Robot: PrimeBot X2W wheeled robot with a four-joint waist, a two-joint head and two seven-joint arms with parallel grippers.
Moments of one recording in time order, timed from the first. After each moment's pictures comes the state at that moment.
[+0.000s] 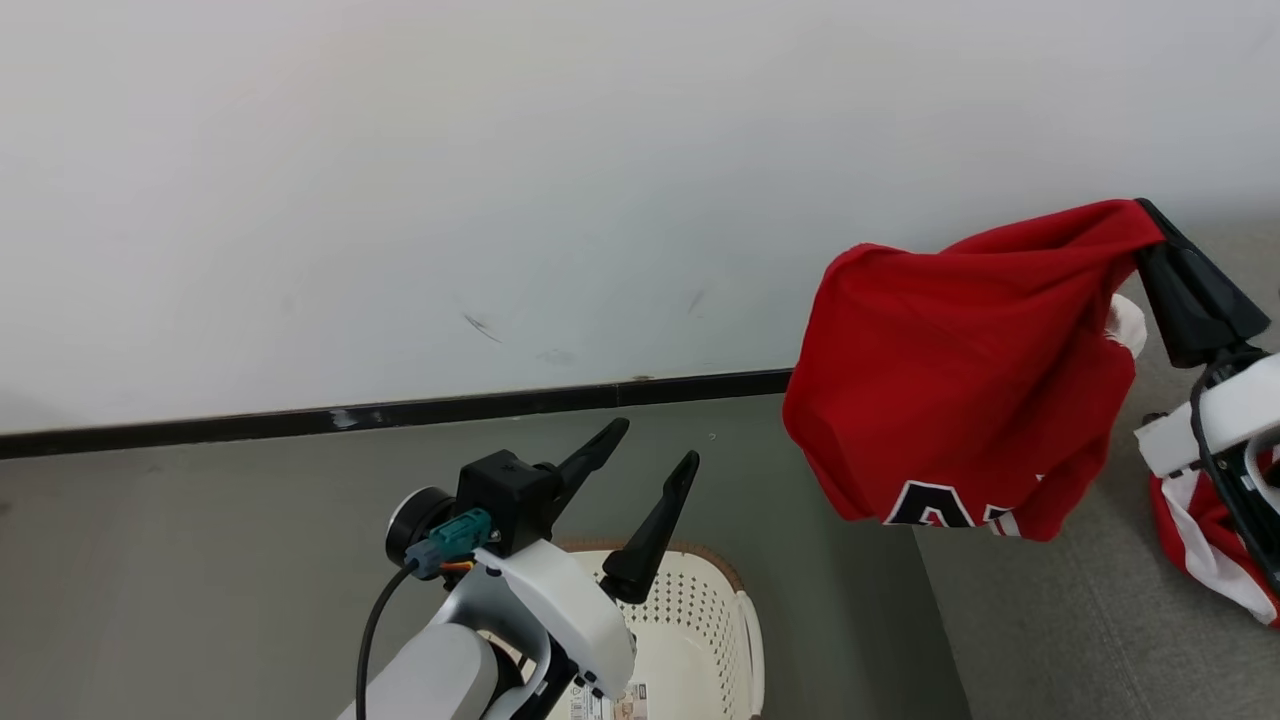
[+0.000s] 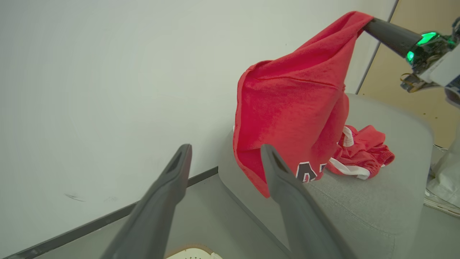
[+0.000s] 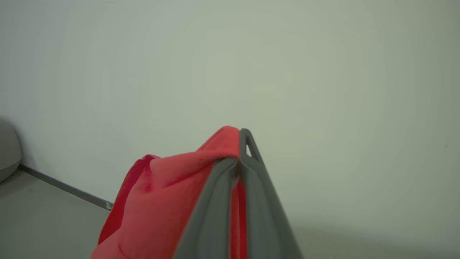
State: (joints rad) left arm -0.36 0.09 -0.61 0.07 -0.55 0.01 0.02; right arm -0.45 -0.45 0.24 0.20 0.34 0.12 -0.26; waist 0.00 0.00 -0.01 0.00
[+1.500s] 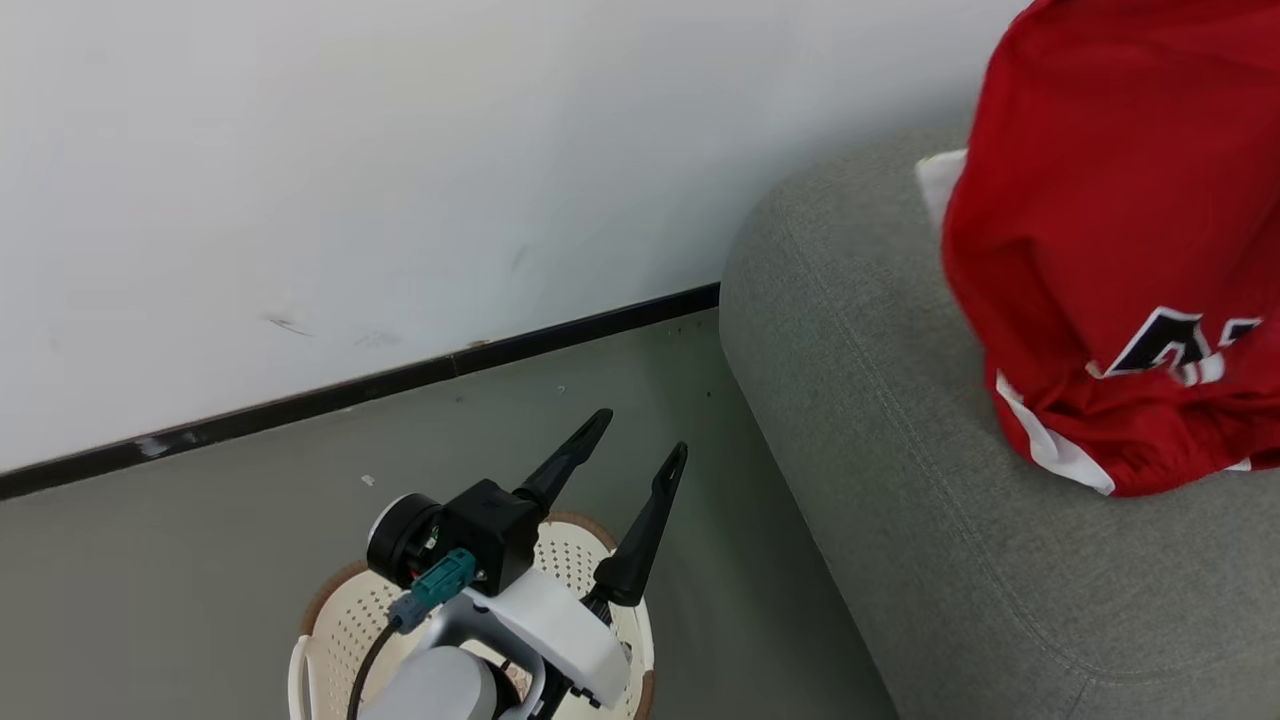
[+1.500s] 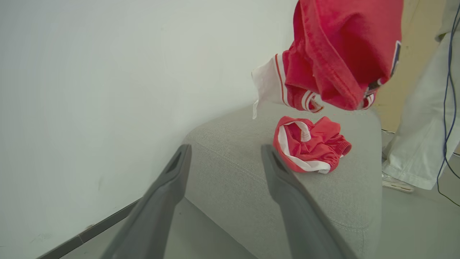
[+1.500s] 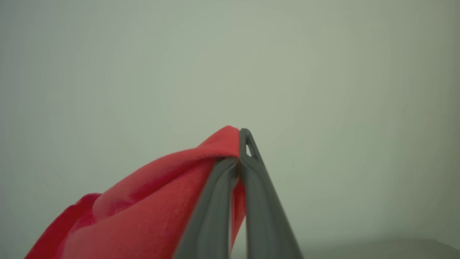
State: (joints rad) left arm -0.32 0.11 -0.62 0.03 -0.48 0.06 -0.09; right arm -0.76 -0.53 0.05 0.23 0.41 0.12 -0.13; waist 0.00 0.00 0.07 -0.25
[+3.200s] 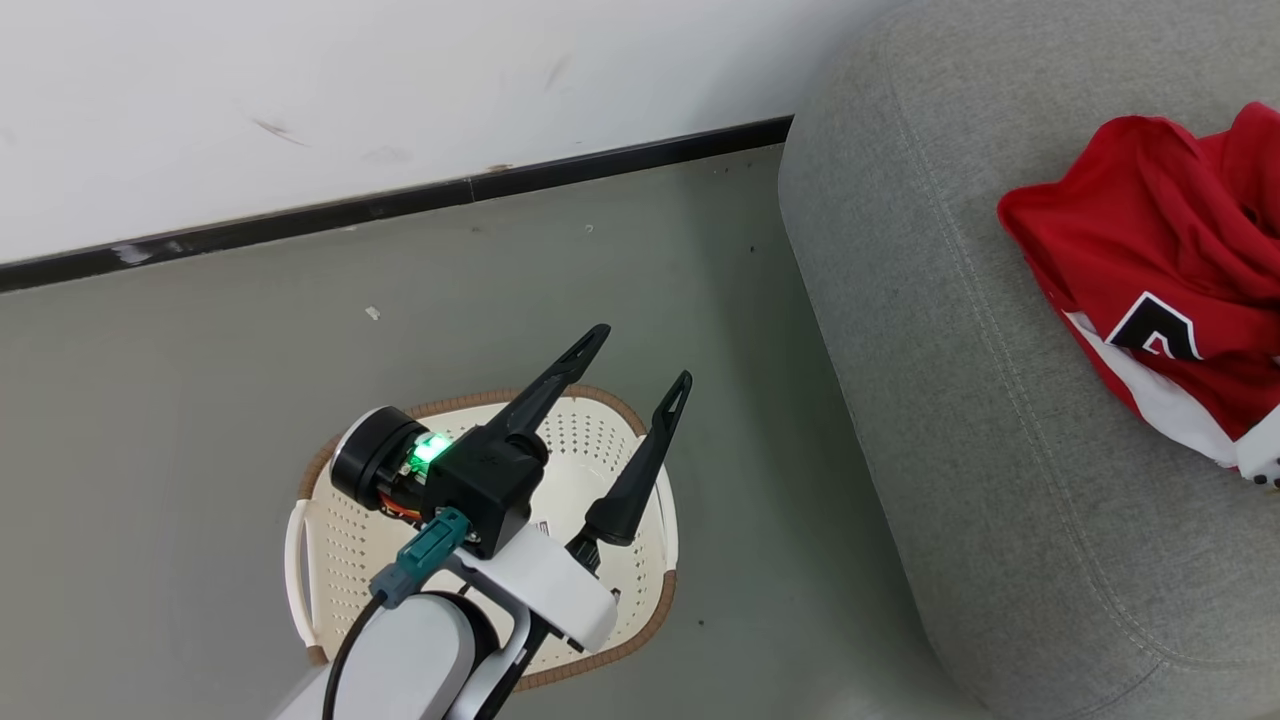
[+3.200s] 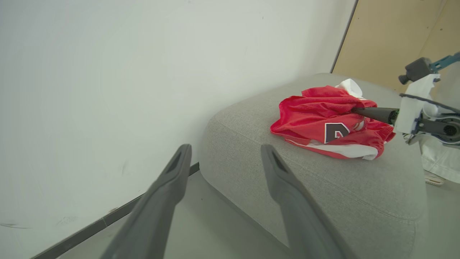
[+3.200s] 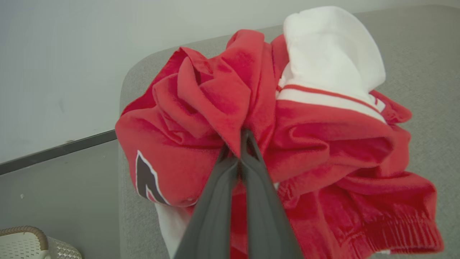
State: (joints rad) left arm -0.41 0.17 -0.63 -0.13 -0.39 0.09 -0.03; right arm -0.56 -0.35 -0.07 0.79 0.30 0.12 -0.25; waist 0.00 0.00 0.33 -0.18
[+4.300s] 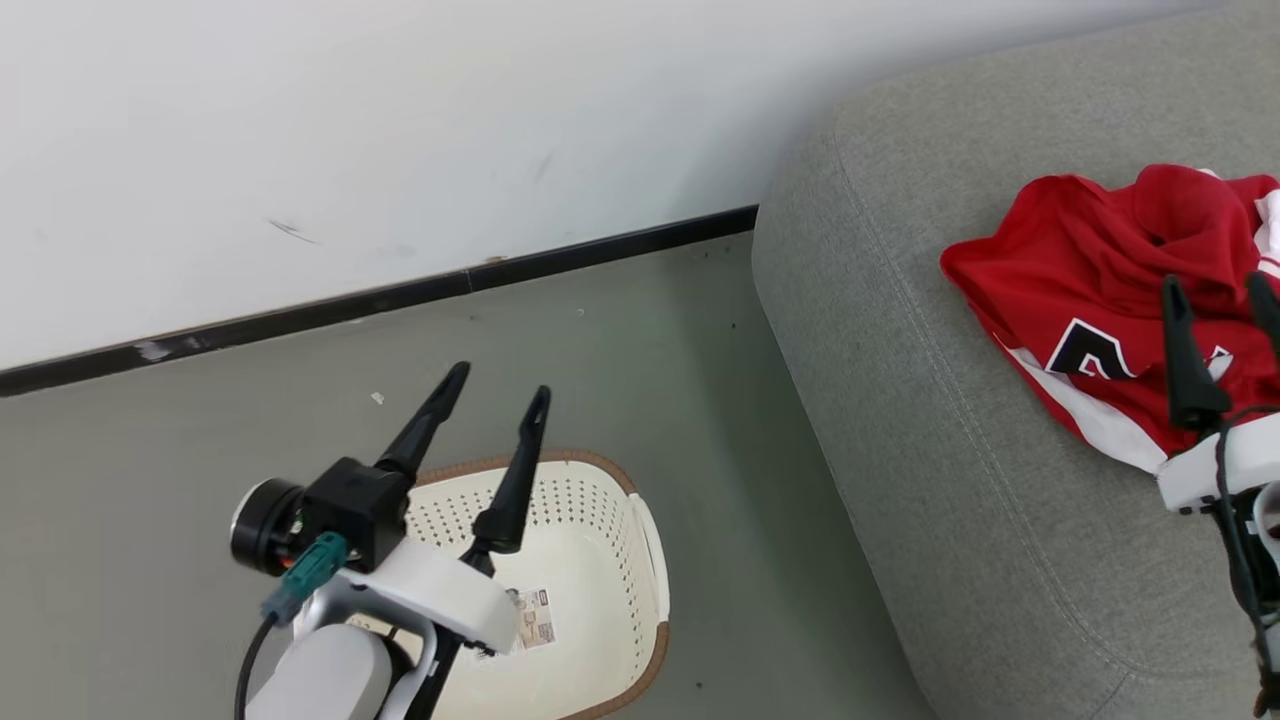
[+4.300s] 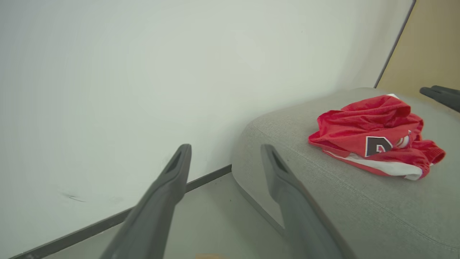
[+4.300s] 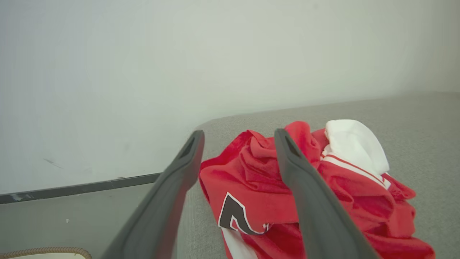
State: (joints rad) left arm -0.31 0.20 -0.50 -0.01 -0.46 0.13 -0.13; right arm -0.35 -0.26 -0.11 0.34 0.19 0.12 -0.25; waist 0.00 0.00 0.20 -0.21
